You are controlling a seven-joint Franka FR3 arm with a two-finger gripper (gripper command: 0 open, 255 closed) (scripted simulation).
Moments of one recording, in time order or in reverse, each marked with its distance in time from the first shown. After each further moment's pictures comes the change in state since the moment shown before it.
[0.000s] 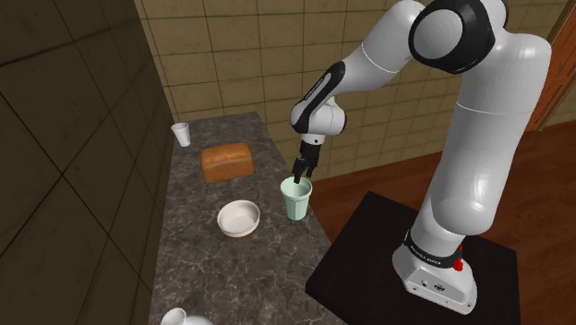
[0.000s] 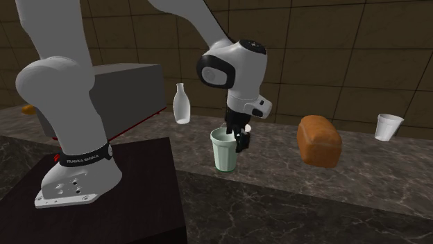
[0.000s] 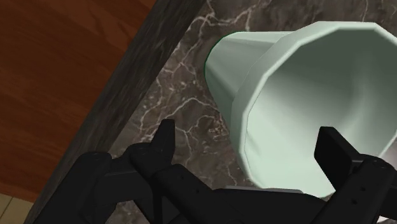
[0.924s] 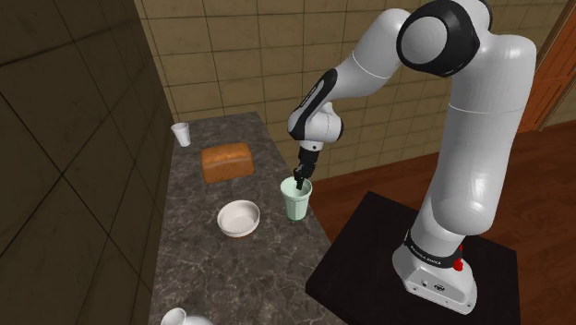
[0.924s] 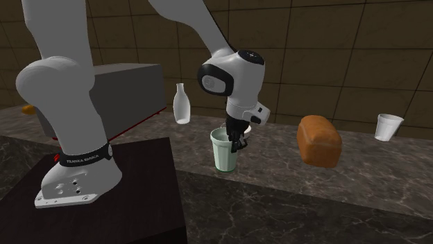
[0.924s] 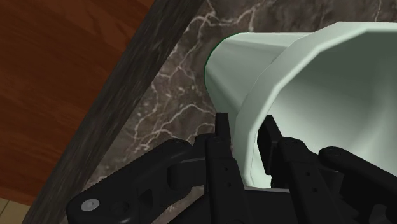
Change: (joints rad) arm 0.003 0.061 0.022 0.003 0.066 0.049 -0.045
